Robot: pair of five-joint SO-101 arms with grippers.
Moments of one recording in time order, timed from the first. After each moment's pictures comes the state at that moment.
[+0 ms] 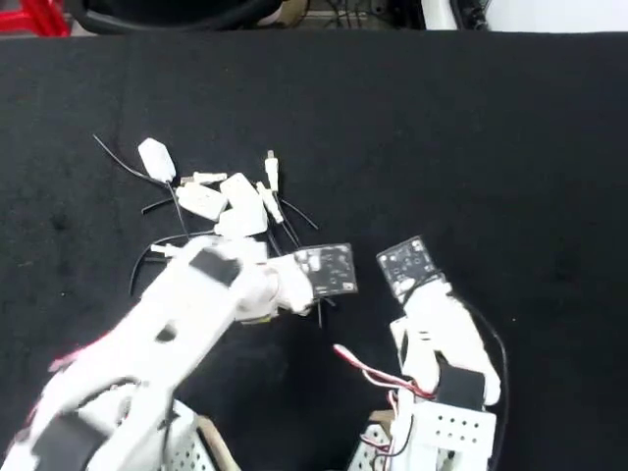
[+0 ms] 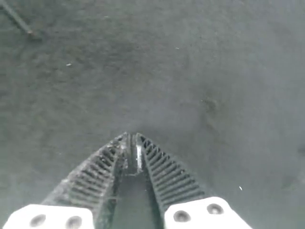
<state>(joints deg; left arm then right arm) 26.3 -22.4 45.6 59.5 -56.3 11.3 -98.9 95.4 66.2 34.6</state>
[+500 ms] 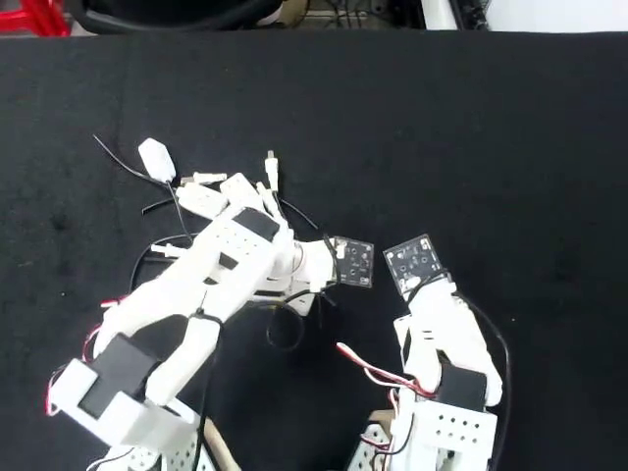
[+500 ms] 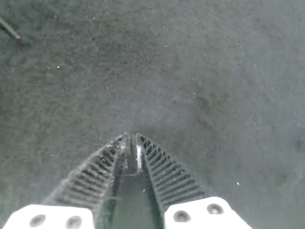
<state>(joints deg) 26.1 -2.2 31.2 58.5 -65.5 12.6 -98.9 94.9 66.2 33.5</state>
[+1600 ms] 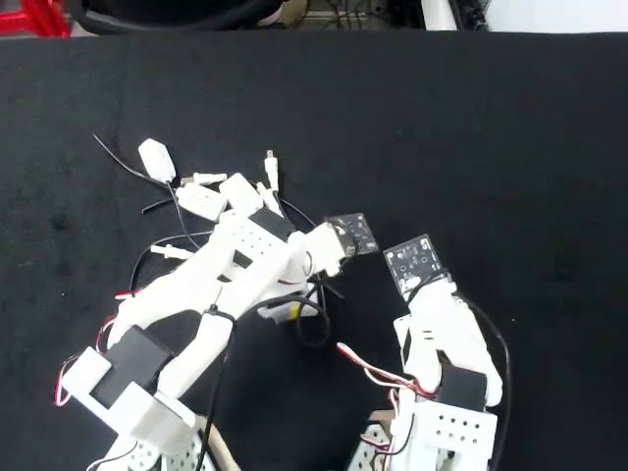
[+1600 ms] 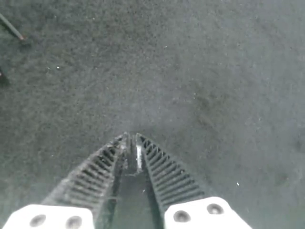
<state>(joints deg) 29.5 2.5 28.3 67.6 -33.8 12.6 -98.9 94.9 66.2 33.5</state>
